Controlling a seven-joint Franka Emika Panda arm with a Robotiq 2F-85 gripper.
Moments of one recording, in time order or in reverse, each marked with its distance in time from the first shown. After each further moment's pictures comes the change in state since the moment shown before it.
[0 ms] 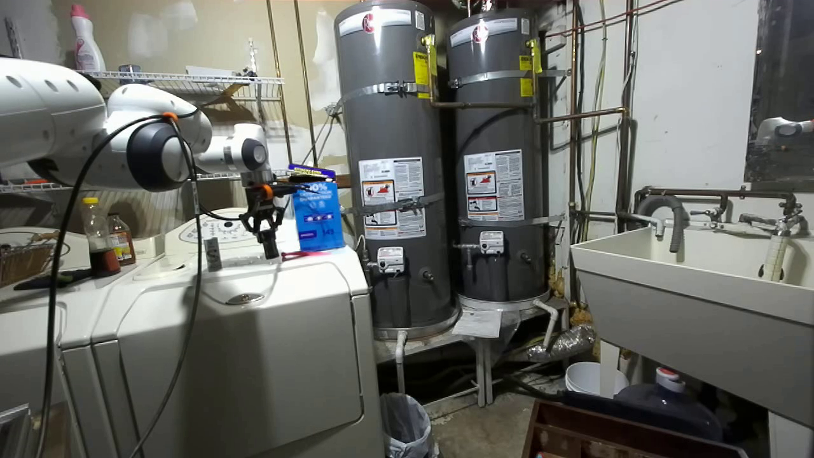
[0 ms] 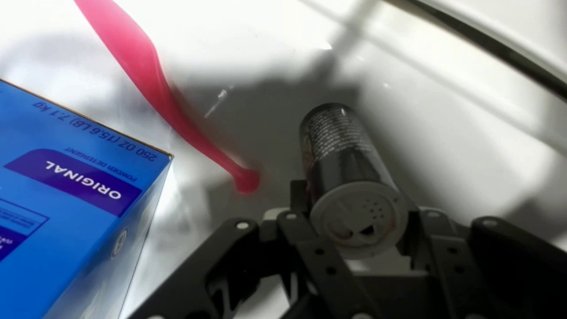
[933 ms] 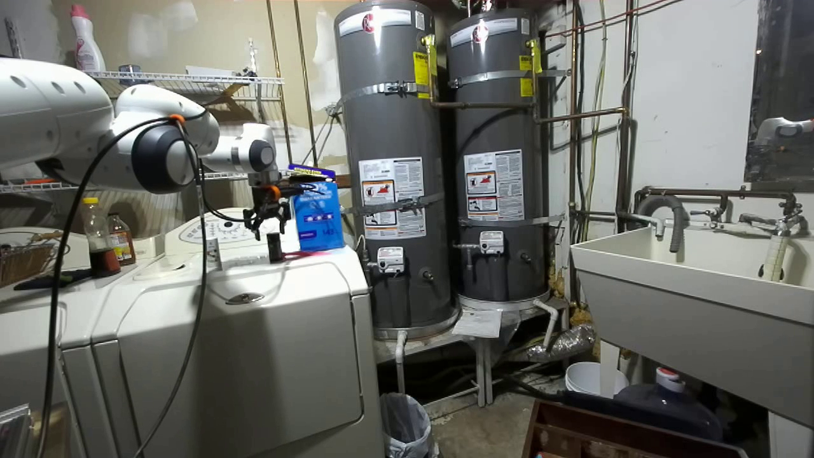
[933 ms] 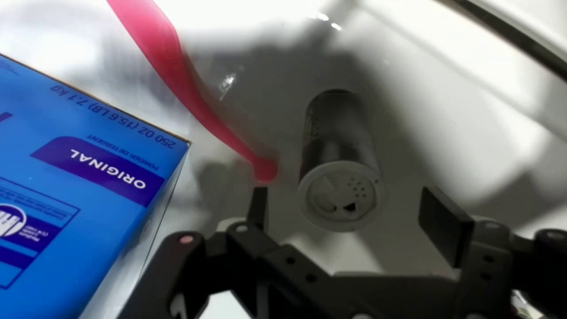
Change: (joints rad) arm -0.038 0.006 0.041 0.000 0.023 0.046 -0.063
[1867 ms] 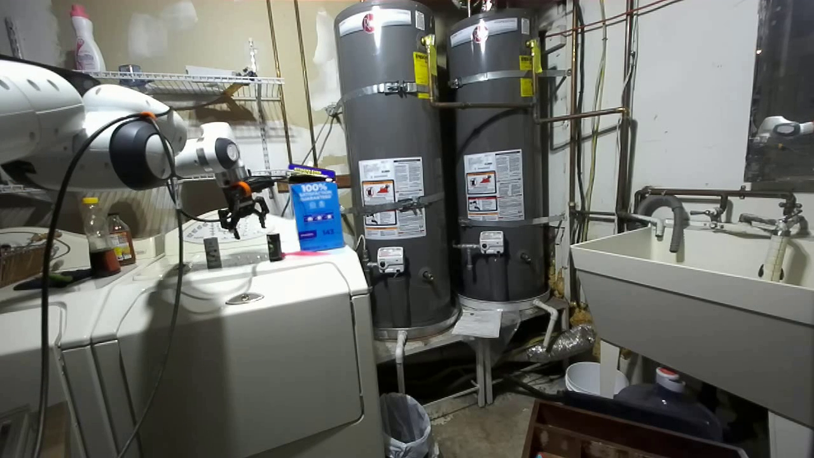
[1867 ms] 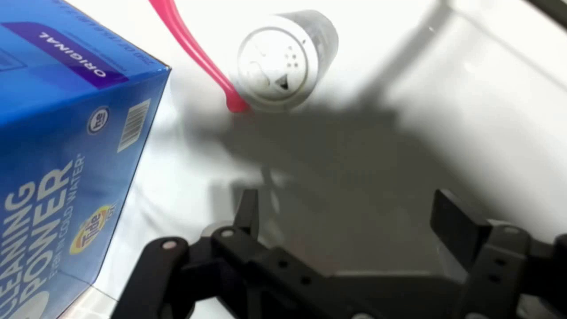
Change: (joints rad) arm 0.158 -0.011 -0.105 0.002 -0.106 0.032 0.117
